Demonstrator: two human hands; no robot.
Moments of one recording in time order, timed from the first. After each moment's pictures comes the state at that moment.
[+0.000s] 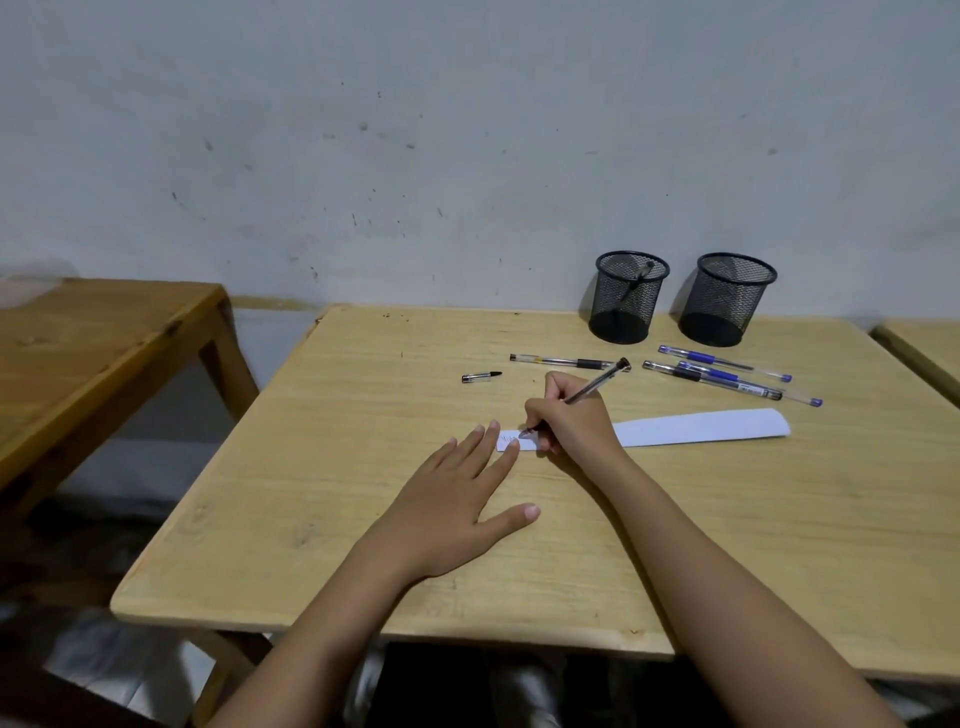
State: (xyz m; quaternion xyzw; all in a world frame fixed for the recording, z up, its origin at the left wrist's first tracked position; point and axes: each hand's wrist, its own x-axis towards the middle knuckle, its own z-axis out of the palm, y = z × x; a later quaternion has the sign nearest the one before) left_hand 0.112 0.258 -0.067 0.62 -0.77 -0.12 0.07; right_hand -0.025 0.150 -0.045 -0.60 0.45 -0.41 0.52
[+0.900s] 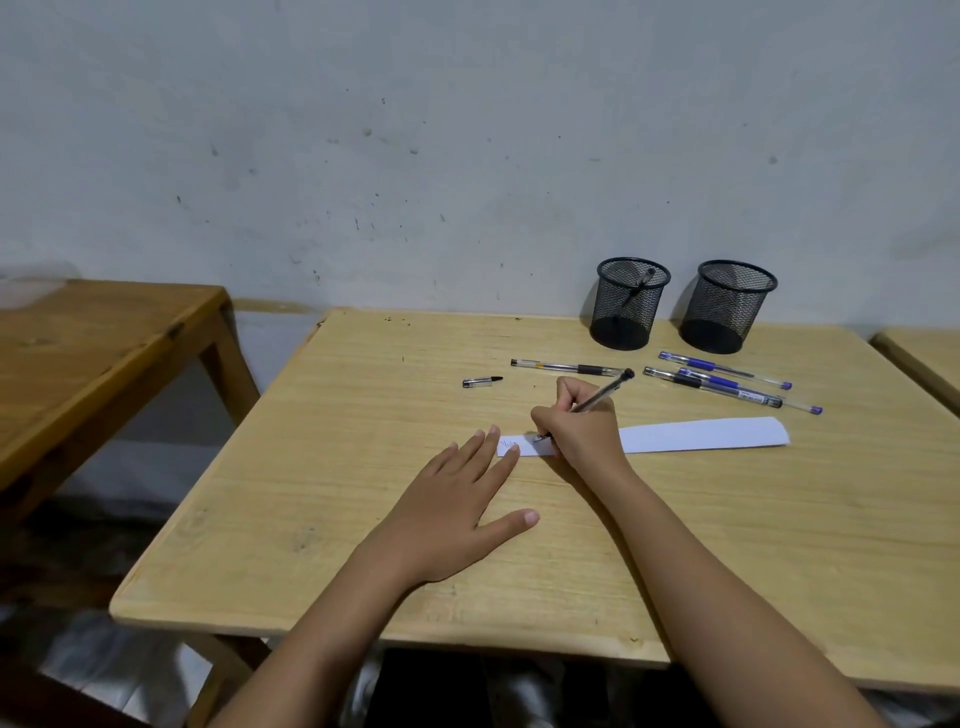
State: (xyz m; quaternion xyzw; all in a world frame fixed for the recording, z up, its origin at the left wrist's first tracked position) left_hand 0.113 0.257 -0.069 0.62 -0.77 -0.11 0.08; right_hand -0.026 0.151 -0.049 -0.61 0.49 -0.46 0.42
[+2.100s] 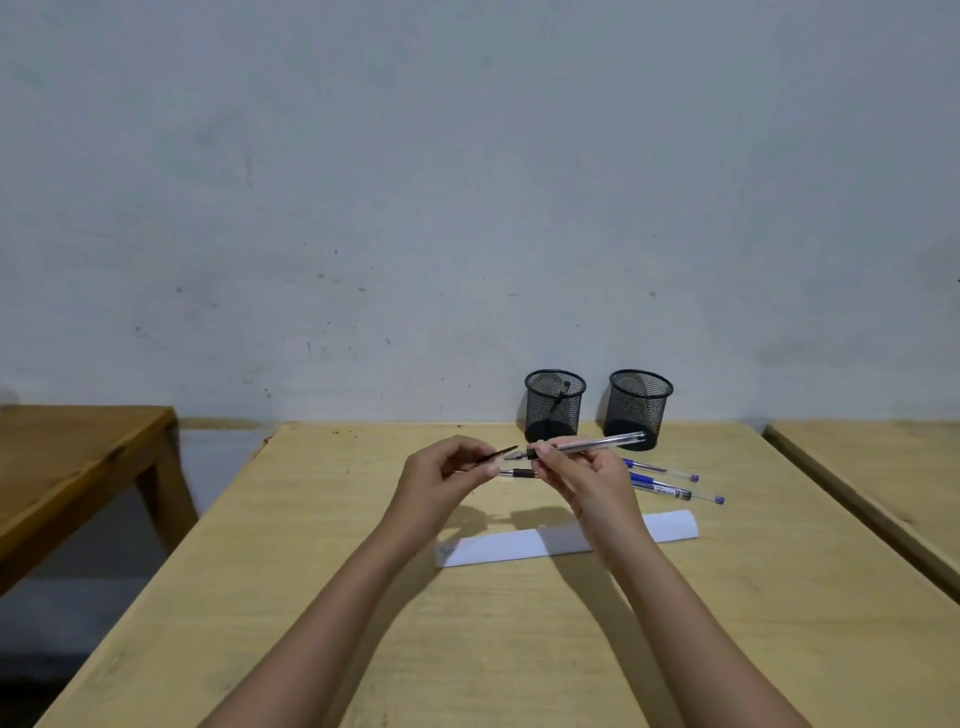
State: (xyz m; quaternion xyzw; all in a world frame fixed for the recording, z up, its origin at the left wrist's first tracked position) left_hand 0.078 0.178 0.006 0.48 -0.60 -0.32 0.56; right_hand -0.092 0.154 0.016 -0.45 0.33 -0.57 0.60
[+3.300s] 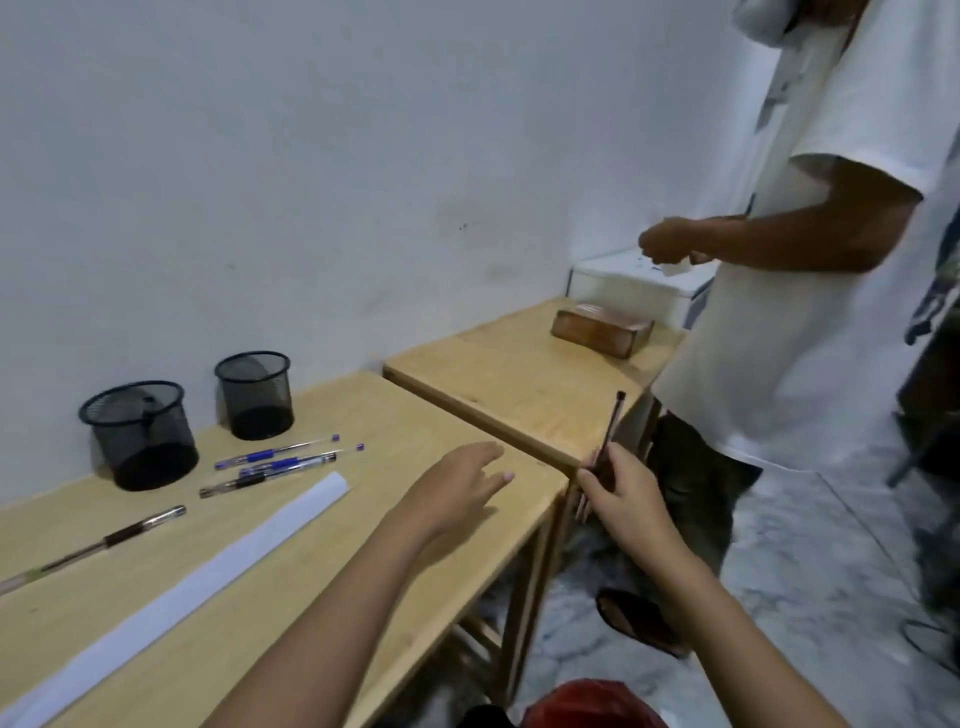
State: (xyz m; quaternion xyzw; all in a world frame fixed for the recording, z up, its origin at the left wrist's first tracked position) left_hand -0.218 0.173 -0.009 0.23 -0.91 -0.30 0.17; right_hand -0.356 0.330 0.009 -0.45 0.77 -0.45 0.05
